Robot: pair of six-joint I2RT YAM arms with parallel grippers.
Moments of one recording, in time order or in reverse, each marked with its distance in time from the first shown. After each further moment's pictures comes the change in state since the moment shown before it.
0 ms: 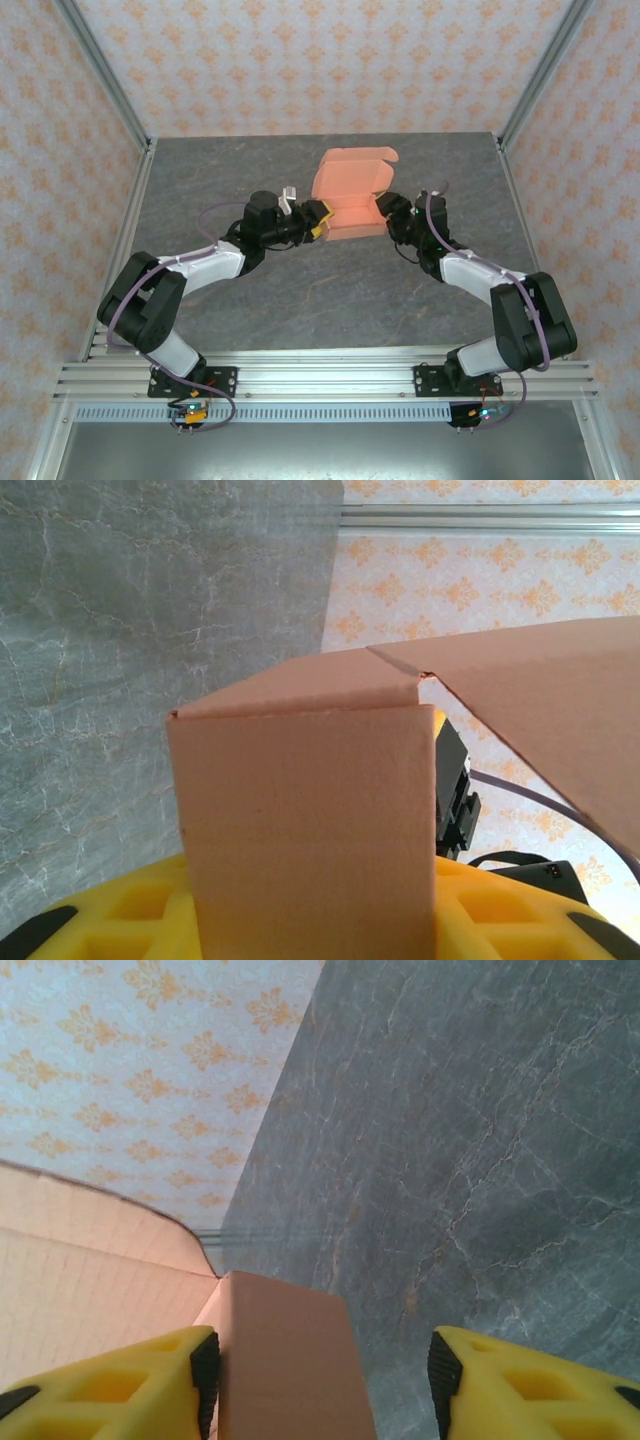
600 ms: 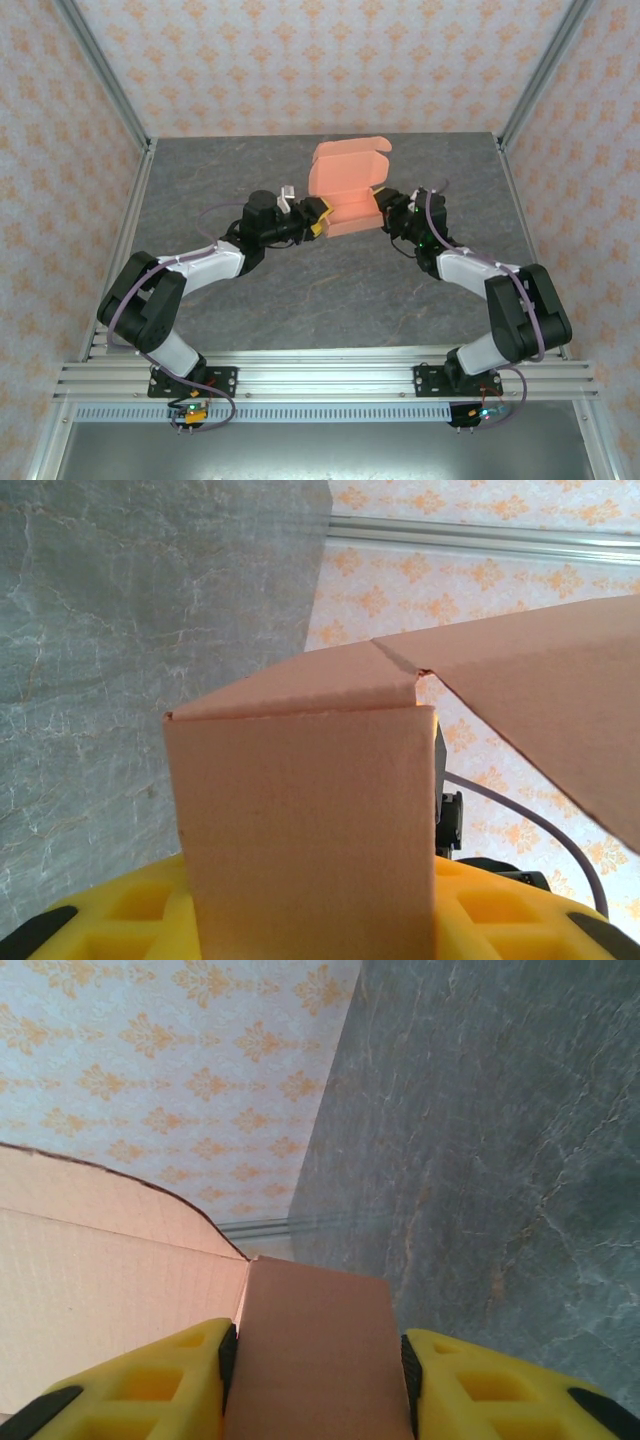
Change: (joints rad) left arm 0.002 -0.003 0.000 0.032 -0.005 -0.079; right arm 0.003 0.050 0.008 0.129 -0.060 0.137
